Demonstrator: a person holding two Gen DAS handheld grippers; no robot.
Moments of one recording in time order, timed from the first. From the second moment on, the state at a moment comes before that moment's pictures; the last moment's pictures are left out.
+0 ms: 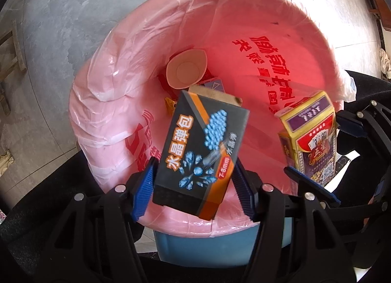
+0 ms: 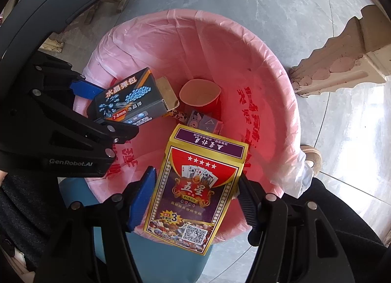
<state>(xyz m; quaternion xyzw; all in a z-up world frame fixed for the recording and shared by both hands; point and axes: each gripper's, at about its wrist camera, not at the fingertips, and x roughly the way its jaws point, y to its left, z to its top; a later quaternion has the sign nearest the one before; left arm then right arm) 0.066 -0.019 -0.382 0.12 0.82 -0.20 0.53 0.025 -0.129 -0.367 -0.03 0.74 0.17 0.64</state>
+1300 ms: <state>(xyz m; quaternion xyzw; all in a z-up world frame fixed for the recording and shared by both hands) 0.051 -0.005 -0.277 0.13 0.76 -0.20 0.61 0.015 -0.134 -0.284 -0.03 0.70 0.18 0.69</state>
